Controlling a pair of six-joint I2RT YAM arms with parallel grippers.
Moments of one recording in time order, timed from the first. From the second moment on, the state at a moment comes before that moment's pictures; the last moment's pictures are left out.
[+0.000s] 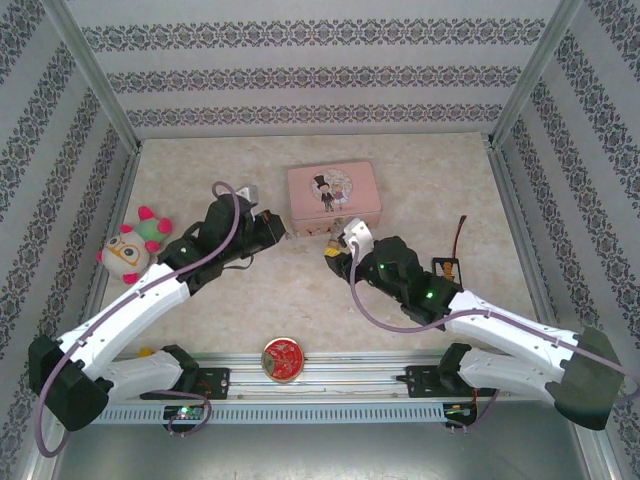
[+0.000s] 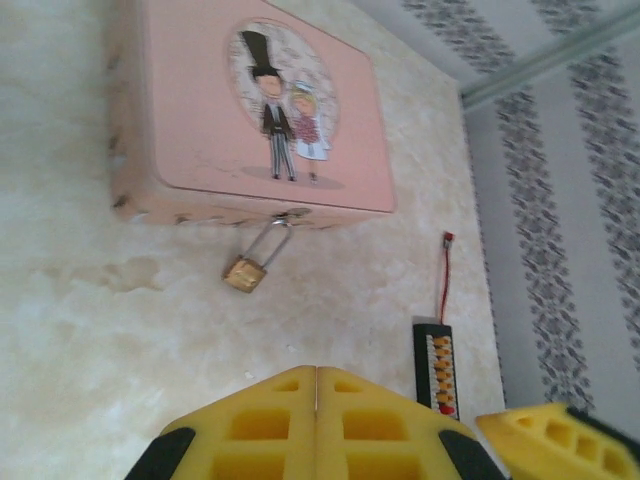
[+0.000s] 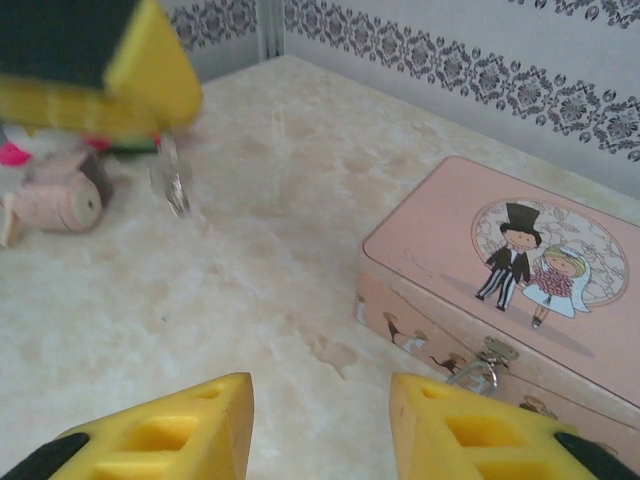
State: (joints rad) left arm -0.60 1.13 1.02 -0.46 0.02 -0.93; right arm 0.88 1.02 0.63 0.05 0.12 0.01
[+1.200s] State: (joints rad) left arm -0.64 1.28 1.16 -0.68 -0.06 -1.08; right arm 1.04 1.39 0.74 0.46 0.27 -0.38
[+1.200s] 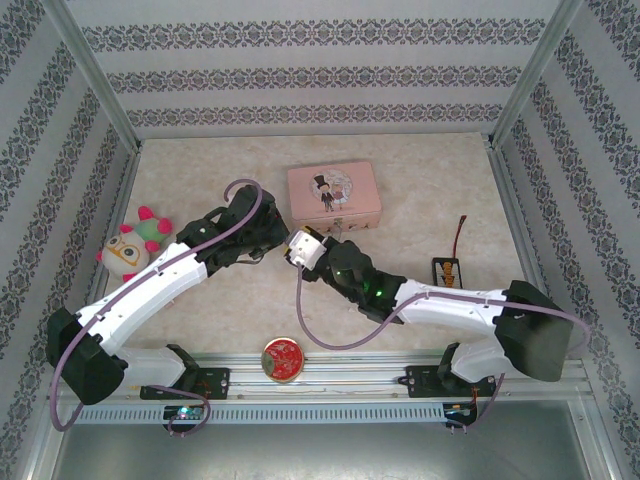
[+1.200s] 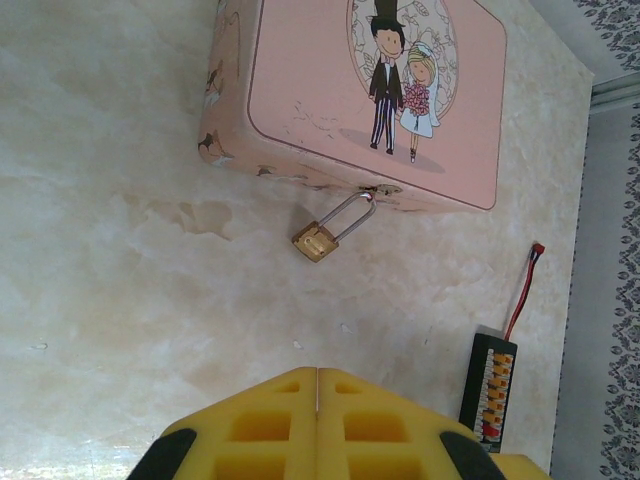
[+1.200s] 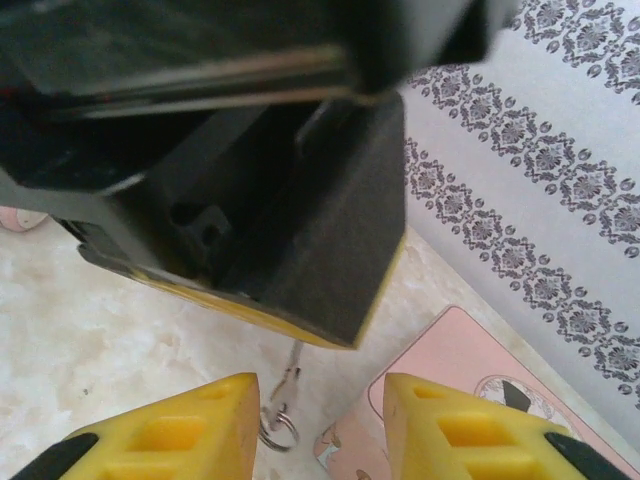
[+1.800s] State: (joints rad) left arm -0.64 1.26 1.13 -0.67 -0.09 -1.08; right arm 1.05 1.49 0.79 0.50 0.31 -0.39
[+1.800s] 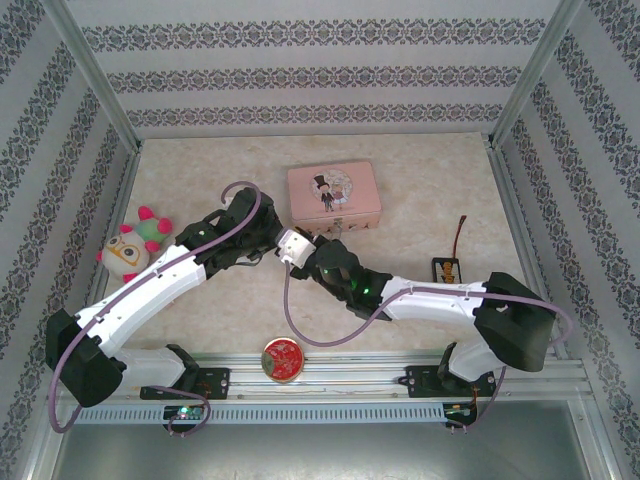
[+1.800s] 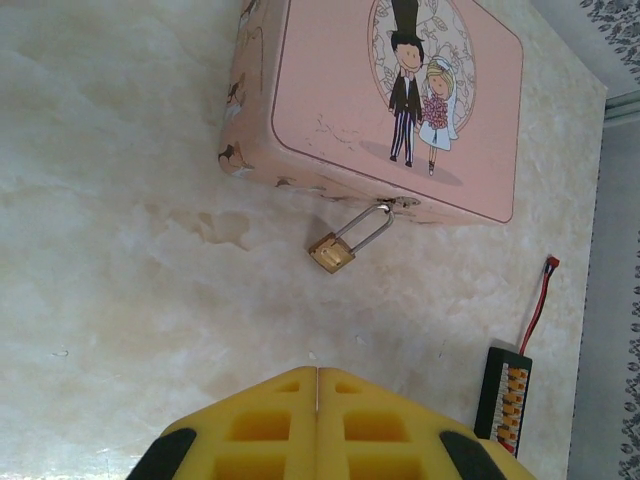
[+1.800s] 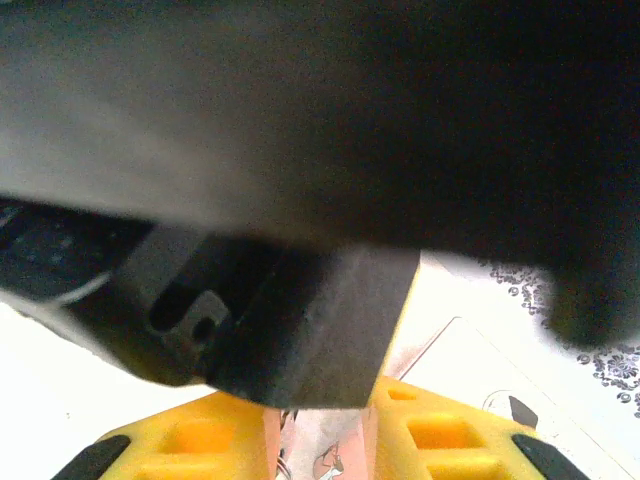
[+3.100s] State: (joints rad) left arm -0.64 1.25 1.11 -0.65 -0.11 -1.09; right arm 1.06 1.49 0.75 0.55 0.35 -0.34
